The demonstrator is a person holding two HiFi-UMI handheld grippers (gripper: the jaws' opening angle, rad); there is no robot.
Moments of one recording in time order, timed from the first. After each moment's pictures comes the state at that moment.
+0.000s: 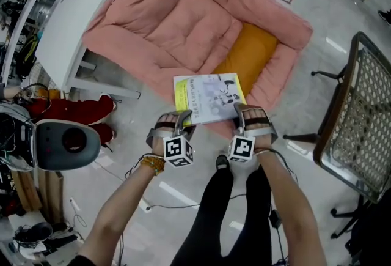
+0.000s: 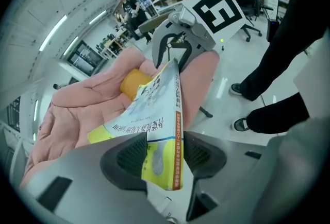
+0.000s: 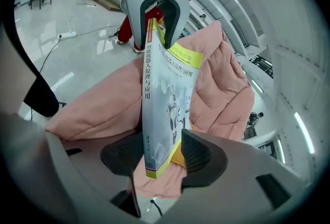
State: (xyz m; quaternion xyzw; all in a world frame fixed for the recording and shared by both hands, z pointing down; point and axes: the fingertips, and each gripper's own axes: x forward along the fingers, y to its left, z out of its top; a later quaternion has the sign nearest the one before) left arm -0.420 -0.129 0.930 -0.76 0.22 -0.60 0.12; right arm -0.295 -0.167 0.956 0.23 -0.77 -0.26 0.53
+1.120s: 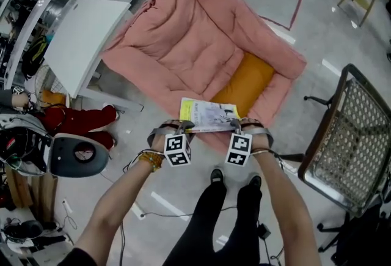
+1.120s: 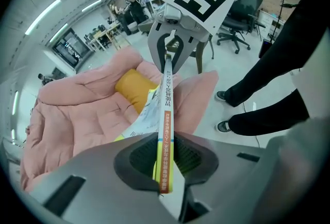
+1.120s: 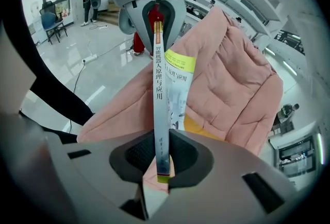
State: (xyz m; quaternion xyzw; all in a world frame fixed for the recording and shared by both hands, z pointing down) left arm -0.420 -0.158 0.876 -0.77 0.15 -0.61 0.05; right arm -0.295 -0.185 0.906 0.09 -0.79 -0.15 0.58
